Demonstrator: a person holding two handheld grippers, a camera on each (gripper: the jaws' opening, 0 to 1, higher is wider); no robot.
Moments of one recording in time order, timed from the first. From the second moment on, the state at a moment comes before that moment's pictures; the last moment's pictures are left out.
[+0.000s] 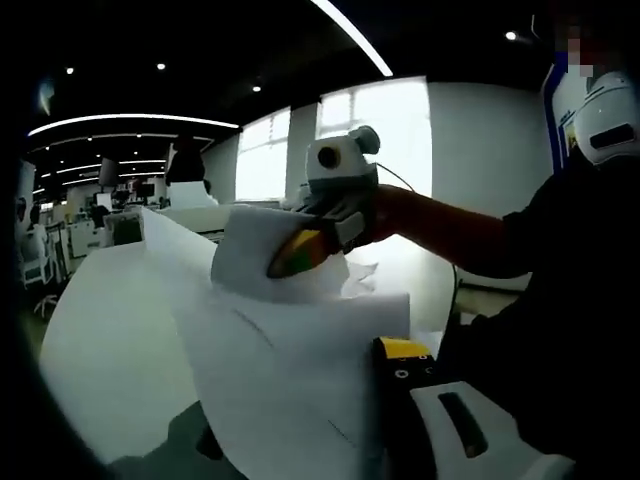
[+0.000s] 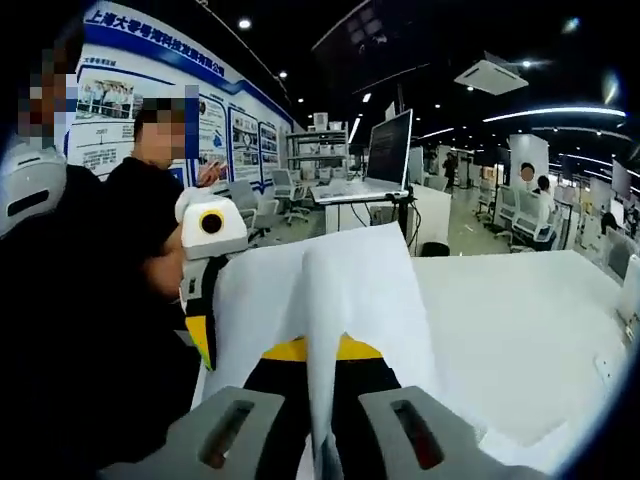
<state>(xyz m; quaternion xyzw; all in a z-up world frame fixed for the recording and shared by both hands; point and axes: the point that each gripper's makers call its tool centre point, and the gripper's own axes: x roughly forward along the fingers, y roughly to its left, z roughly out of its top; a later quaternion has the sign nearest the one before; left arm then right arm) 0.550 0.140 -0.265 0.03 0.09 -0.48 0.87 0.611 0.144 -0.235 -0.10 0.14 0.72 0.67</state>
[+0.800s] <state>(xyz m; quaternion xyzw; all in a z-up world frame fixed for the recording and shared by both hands) 0.552 0.139 -0.263 0.03 0.09 -0.47 0.88 0.619 0.156 -0.215 -0.02 0.15 0.72 0.68</state>
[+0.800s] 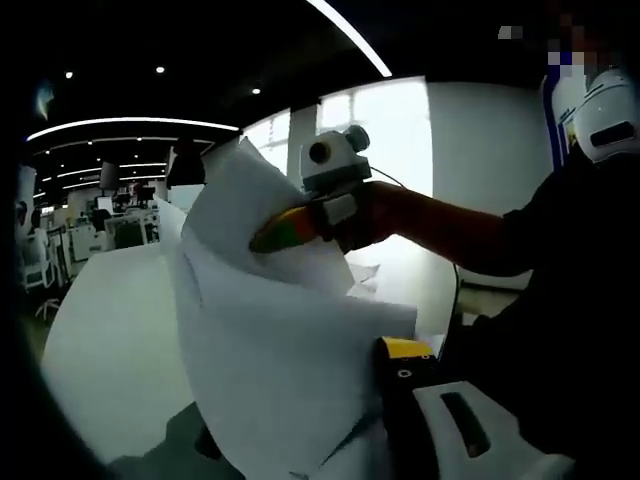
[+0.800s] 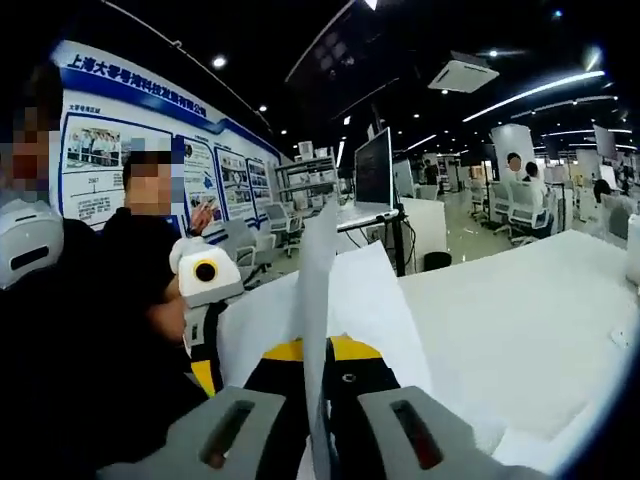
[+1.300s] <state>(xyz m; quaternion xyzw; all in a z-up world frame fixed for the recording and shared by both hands) 0.550 0.140 -0.260 0.01 0.08 -0.48 0.87 0.628 0.148 -0.231 -0.12 0.14 0.71 0.68</state>
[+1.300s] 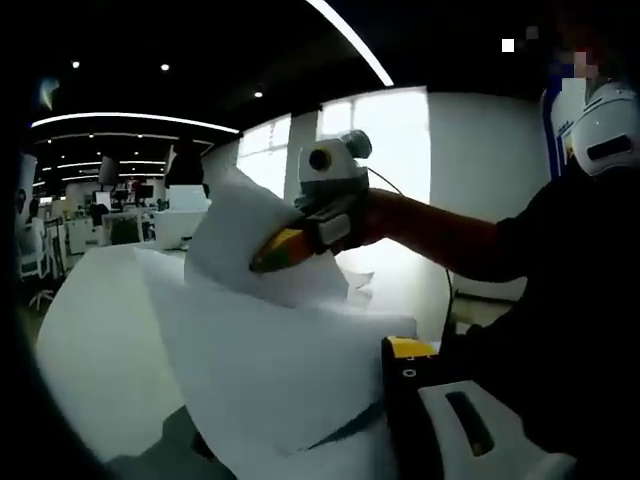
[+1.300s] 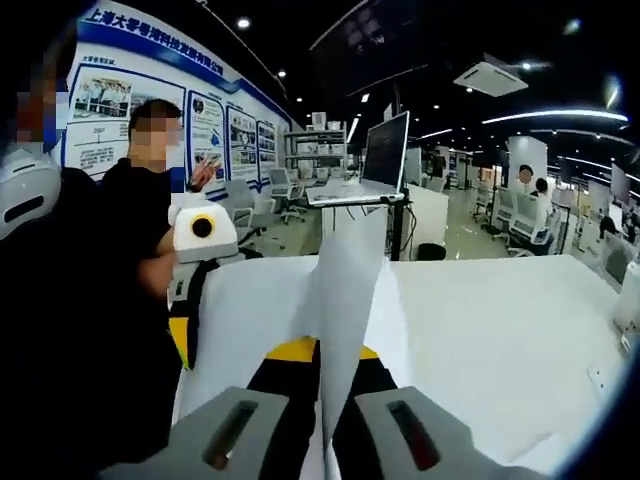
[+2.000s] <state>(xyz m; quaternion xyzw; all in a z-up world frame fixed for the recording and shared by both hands) 0.538 0.125 -0.257 0.02 0.07 -0.52 0.85 0.600 0.152 -0.233 -0.16 0.19 0.77 0.59</state>
